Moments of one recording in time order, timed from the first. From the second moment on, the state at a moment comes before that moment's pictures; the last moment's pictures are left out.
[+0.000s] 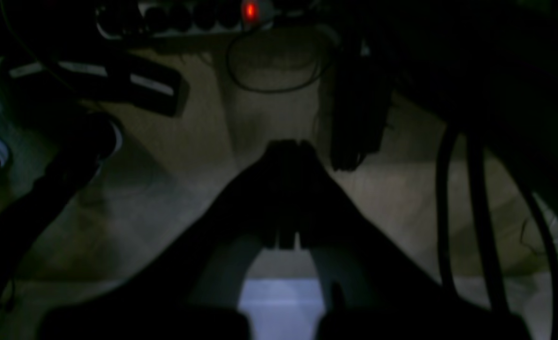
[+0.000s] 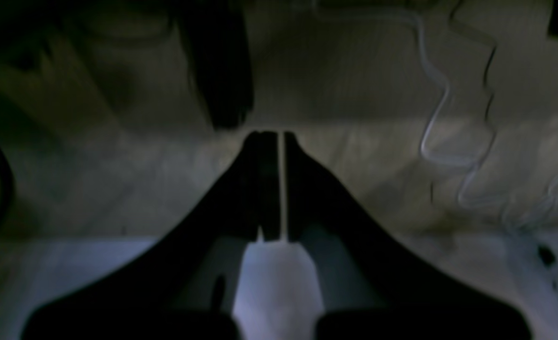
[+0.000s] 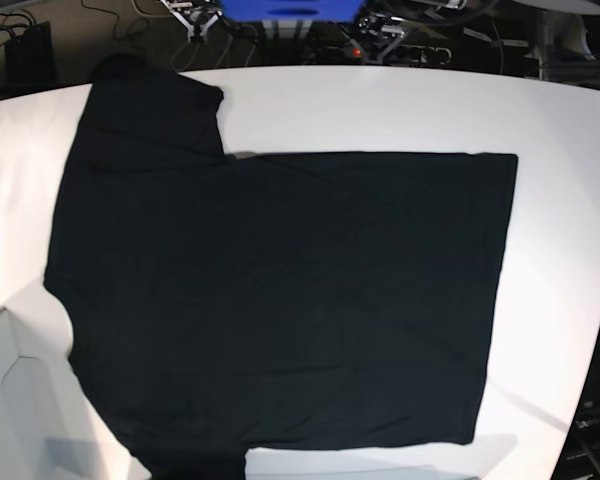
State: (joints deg) left arm 6.0 -0.8 3.8 10.0 -2.4 0.7 1.8; right arm -12.3 -1.5 1.6 14.9 -0.4 -1.0 -8.1
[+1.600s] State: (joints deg) left arm 47.1 -18.2 3.6 67.9 -20.0 1.0 2.6; right arm -52.9 0.3 1.3 79.5 -0.7 -0.1 -9.9
